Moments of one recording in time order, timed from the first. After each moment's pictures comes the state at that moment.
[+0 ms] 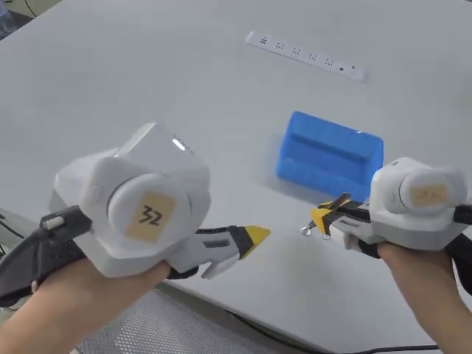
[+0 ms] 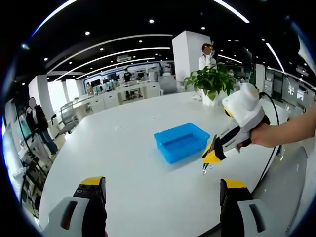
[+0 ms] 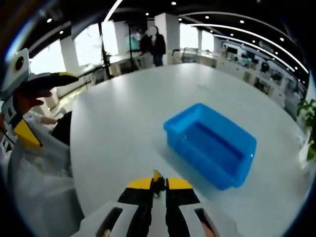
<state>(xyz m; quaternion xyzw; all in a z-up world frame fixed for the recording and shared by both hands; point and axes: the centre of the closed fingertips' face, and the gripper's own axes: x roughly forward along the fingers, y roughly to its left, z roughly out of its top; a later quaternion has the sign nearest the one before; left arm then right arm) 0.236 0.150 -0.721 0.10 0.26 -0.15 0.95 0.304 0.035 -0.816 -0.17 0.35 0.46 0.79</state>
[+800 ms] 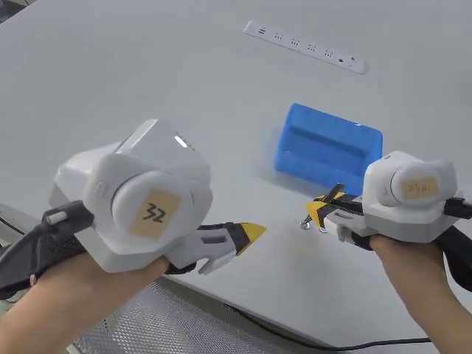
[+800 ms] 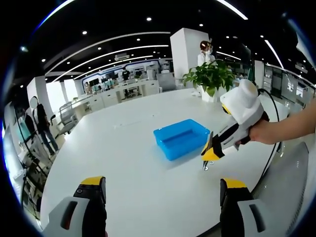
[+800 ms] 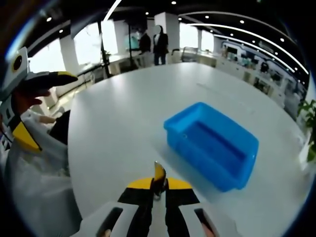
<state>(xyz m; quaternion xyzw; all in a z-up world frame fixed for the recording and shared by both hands) 0.237 0.152 -0.729 0.11 0.27 -0.15 0.95 0.303 0.041 -0.820 -0.18 0.35 0.46 0.80</state>
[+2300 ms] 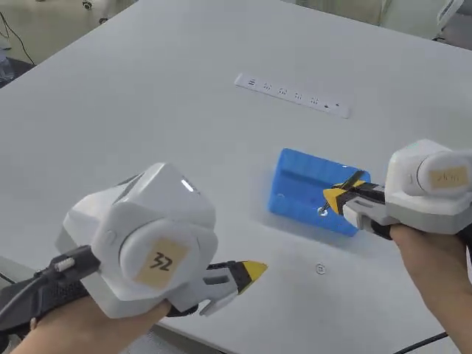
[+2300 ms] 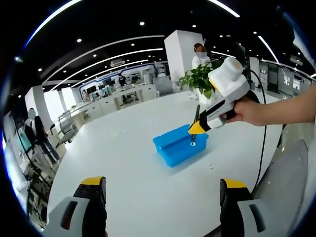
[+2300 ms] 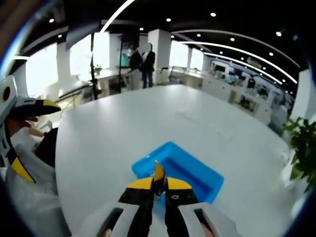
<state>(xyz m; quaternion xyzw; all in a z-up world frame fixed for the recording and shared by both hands) 0.241 0.149 -0.712 0.13 0.25 -0.16 0.95 0.370 0.038 -0.752 -0.17 0.27 0.42 0.85</state>
